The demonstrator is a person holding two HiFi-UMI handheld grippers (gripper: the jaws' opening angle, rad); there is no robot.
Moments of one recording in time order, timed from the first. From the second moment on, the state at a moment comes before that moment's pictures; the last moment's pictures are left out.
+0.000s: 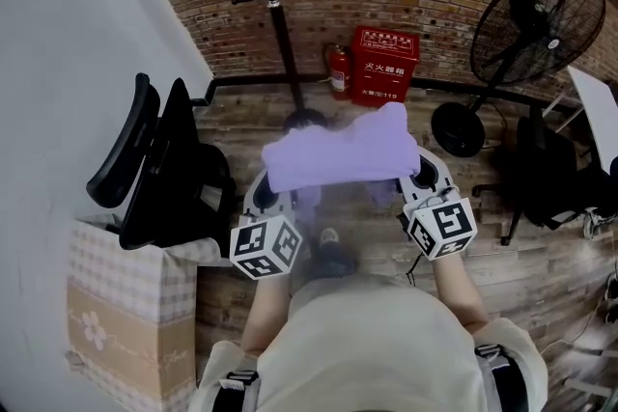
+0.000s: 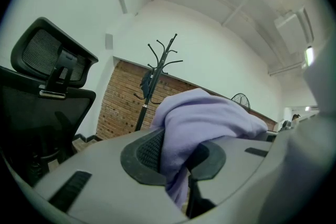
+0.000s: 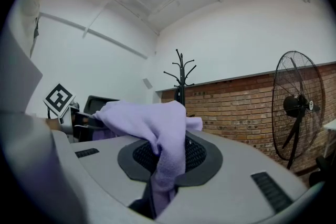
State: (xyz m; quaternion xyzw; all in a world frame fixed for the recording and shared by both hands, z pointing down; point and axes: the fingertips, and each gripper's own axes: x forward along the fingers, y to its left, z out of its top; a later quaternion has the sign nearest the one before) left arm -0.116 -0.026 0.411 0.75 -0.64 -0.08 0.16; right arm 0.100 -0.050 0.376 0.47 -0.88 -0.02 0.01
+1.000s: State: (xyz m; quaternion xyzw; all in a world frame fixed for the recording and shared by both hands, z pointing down) left arm -0.190 -0.224 0.409 0.76 -0.62 -0.06 0.16; right arm 0.026 -0.243 0.372 0.48 -0.87 -0.03 0.03
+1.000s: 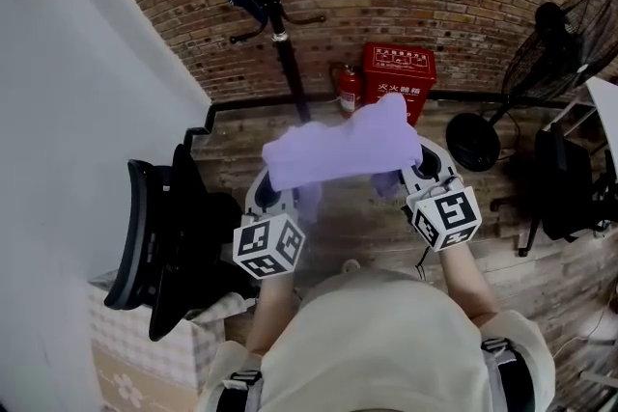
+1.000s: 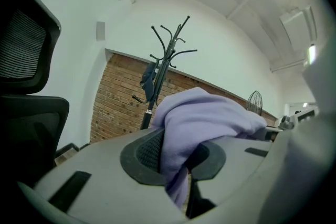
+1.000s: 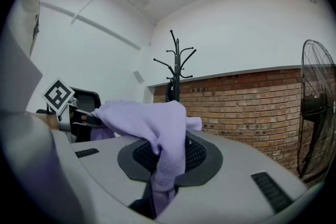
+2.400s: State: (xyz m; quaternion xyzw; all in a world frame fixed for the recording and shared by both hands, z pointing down) left arm -0.185 -0.415 0.374 0.74 -0.65 -0.07 0.12; right arm 0.024 -0.471 0.332 0.44 -0.90 -0.07 0.01
